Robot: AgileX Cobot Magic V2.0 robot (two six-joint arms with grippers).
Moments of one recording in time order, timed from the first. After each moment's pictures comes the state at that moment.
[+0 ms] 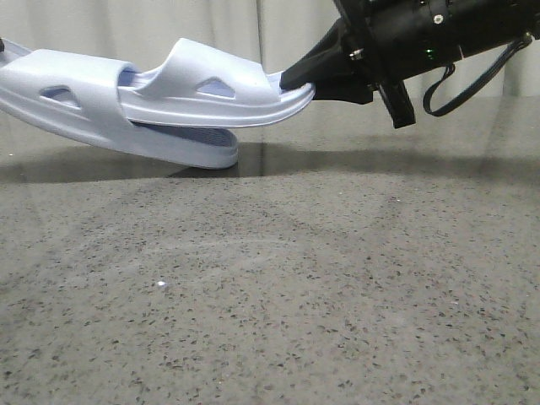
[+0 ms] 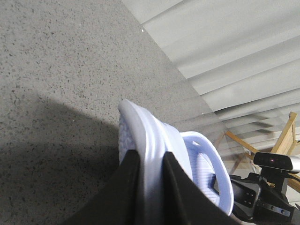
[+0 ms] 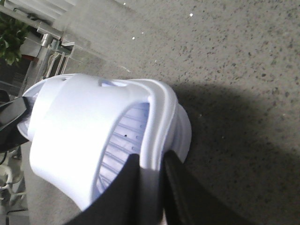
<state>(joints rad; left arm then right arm) 0.26 1.46 -0.77 -1.66 1.03 1.03 0.20 1.78 -1.14 1.61 0.88 -1.15</state>
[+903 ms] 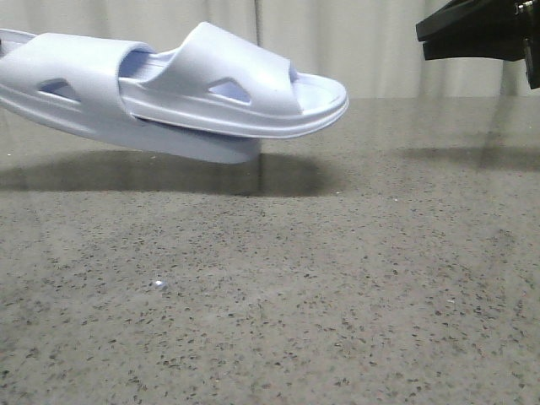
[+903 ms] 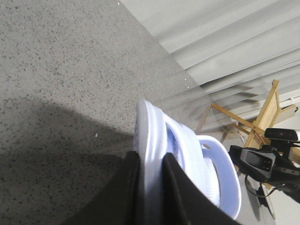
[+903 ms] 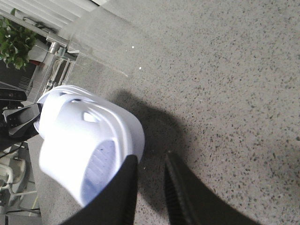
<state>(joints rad) 0.31 1.46 -0.77 -1.60 1.16 1.07 -0.17 1.68 -1.14 1.39 1.18 -1.09</state>
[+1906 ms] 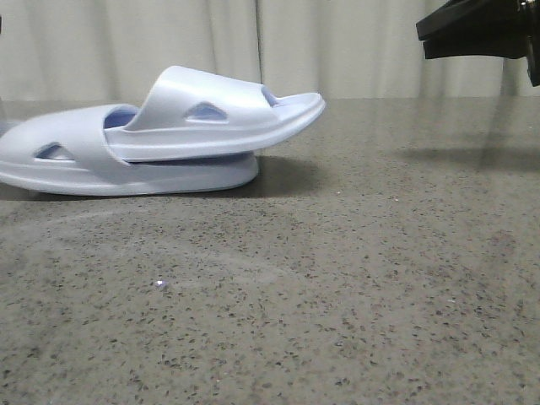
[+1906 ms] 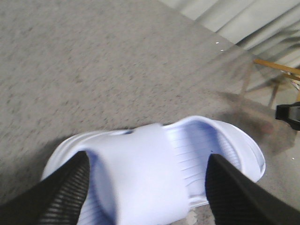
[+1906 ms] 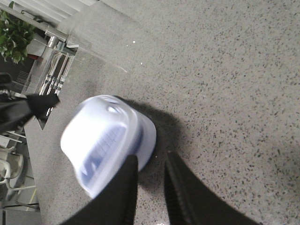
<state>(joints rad) 0.31 1.46 -0.92 -1.38 1.15 1.15 -0.17 1.67 -1.14 1.37 1.18 -1.09</state>
